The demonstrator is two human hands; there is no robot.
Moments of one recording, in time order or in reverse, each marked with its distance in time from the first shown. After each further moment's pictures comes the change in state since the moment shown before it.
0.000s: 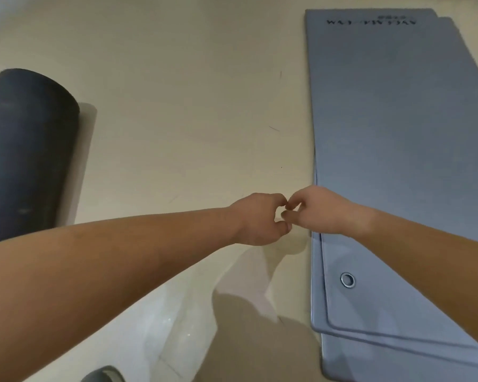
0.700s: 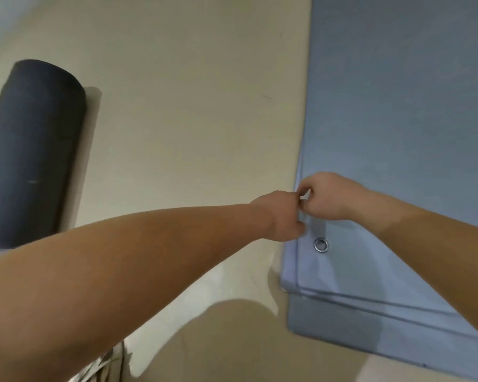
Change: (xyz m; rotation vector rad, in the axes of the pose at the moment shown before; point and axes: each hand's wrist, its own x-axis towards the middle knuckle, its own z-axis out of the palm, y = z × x) left_hand 0.033 0.100 0.083 0.137 -0.114 -0.107; right_hand -0.027 0.103 0.001 -0.128 -0.065 -0.060
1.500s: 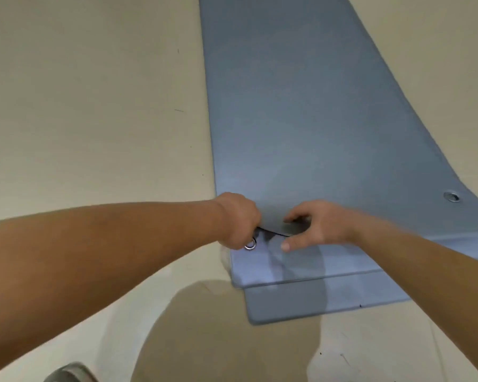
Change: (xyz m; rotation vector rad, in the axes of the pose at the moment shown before) left_hand 0.004 0.052 0.001 0.880 -0.120 0.372; right_hand -0.109 0.095 0.041 0.361 -0.033 0.190
